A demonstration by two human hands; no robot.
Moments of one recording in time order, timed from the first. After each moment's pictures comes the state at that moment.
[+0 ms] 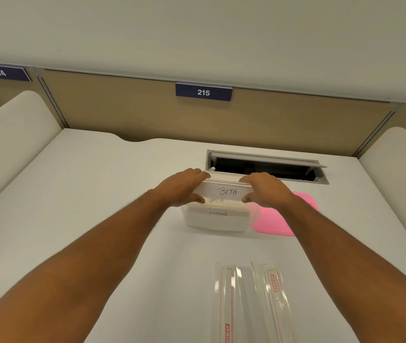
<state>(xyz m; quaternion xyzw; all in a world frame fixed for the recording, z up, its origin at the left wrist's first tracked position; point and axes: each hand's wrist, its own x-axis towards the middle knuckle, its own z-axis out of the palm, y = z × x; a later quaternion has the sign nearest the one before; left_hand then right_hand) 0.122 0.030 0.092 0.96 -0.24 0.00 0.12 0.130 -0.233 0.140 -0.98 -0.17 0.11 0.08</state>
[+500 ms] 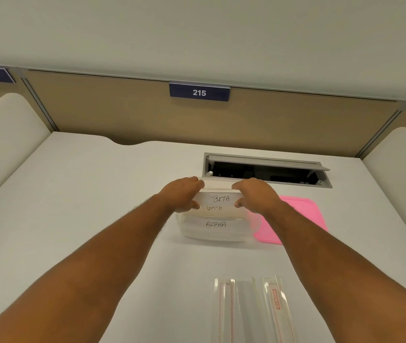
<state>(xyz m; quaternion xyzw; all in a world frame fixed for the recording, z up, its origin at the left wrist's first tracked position) 0.164 0.020 0.067 0.98 -0.20 -0.07 0.06 0.175 -0.219 0.097 -0.98 -0.16 0.12 0.04</state>
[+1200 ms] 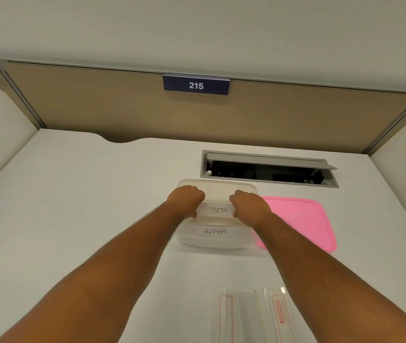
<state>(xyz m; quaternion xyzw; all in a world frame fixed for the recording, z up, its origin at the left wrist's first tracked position) 0.189 -0.003 0.033 0.97 -0.17 -0.14 -0.03 0.189 -0.212 0.041 -0.97 -0.20 0.14 -0.04</state>
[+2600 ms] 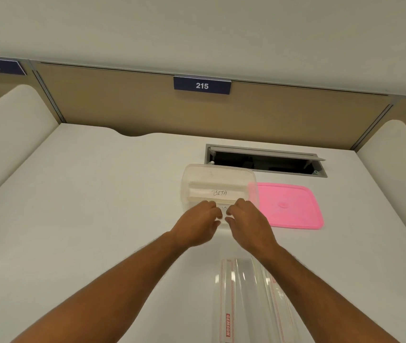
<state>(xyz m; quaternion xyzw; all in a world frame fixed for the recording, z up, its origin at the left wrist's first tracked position) 0.037 -0.031 0.036 0.95 -0.23 0.06 0.22 0.033 -0.207 0.059 -0.97 -0.19 -0.06 0.14</state>
